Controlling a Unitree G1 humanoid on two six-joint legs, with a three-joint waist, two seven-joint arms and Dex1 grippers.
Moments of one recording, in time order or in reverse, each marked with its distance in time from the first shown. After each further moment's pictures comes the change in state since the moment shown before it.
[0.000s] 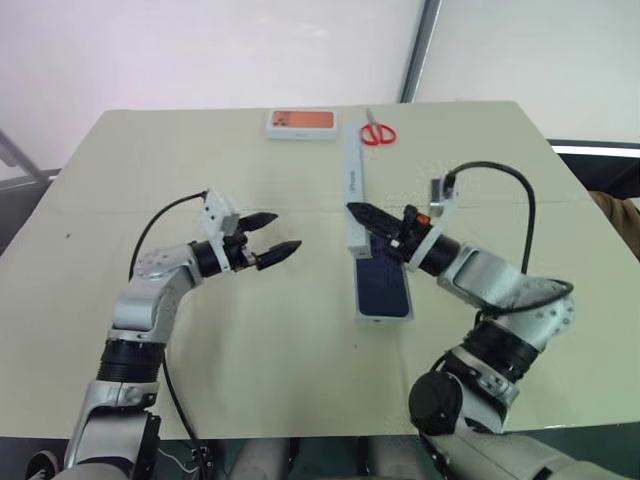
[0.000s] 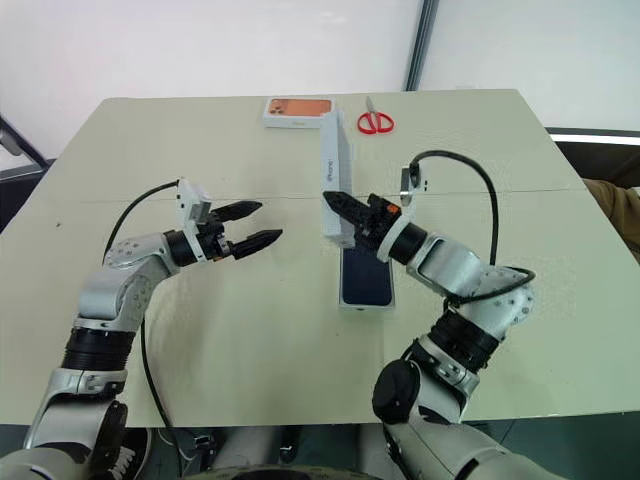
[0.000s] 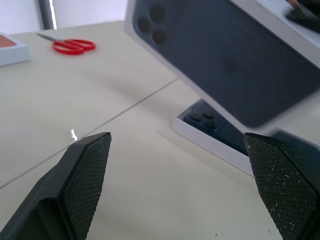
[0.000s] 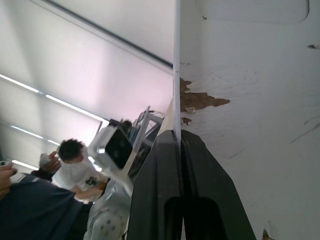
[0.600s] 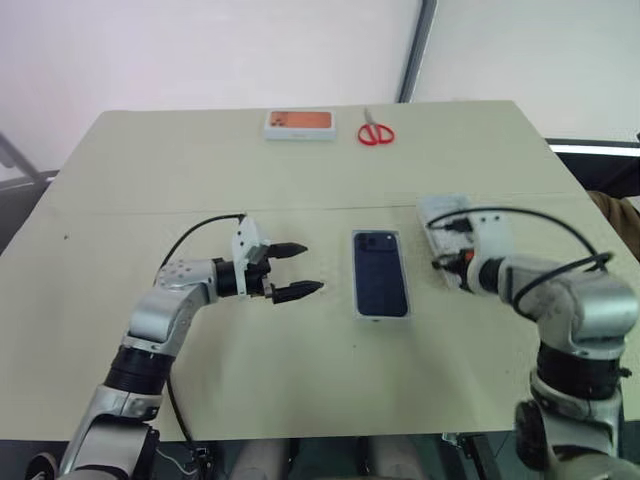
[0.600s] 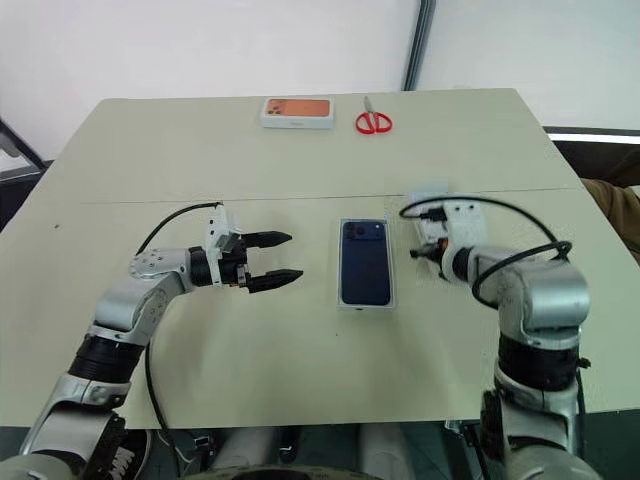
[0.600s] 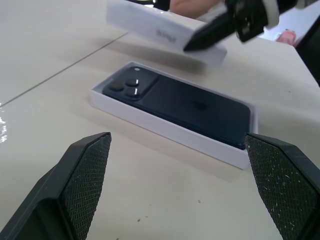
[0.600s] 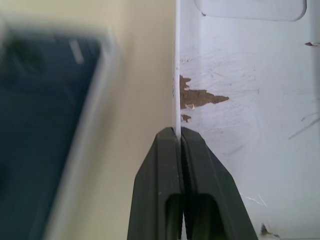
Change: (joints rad) left arm 0.023 0.010 -0.142 -0.007 0.029 -0.016 -0.123; right arm -0.024 -0.474 0.331 -0.213 -1.082 0.015 0.450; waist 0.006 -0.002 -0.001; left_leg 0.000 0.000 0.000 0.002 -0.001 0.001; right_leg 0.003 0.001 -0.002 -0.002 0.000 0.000
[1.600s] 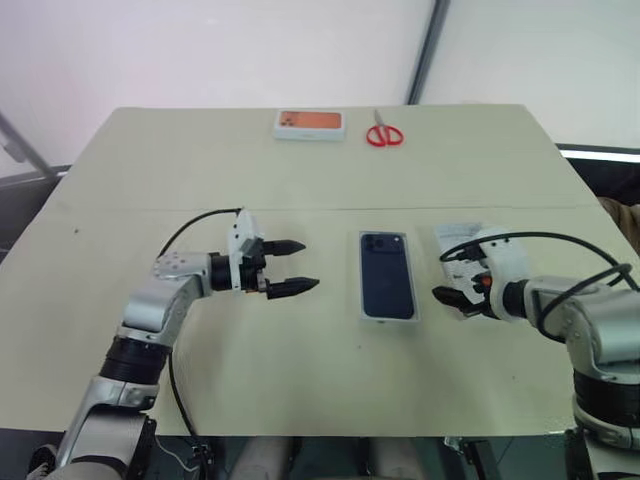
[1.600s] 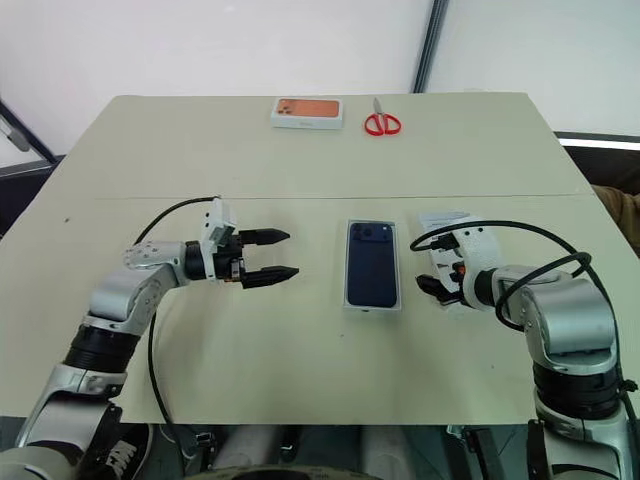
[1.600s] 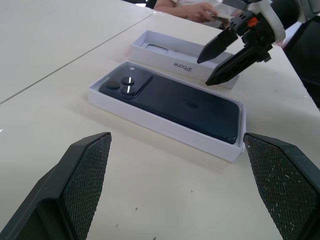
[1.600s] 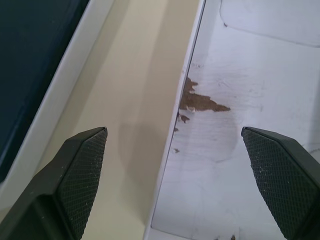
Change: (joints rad) left arm -0.022 0.019 -0.023 0.010 -0.010 0.022 -0.090; right arm 0.241 -0.284 0.210 -0.098 -0.036 0.022 0.192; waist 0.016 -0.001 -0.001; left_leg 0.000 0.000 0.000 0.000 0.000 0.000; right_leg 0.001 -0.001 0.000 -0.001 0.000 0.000
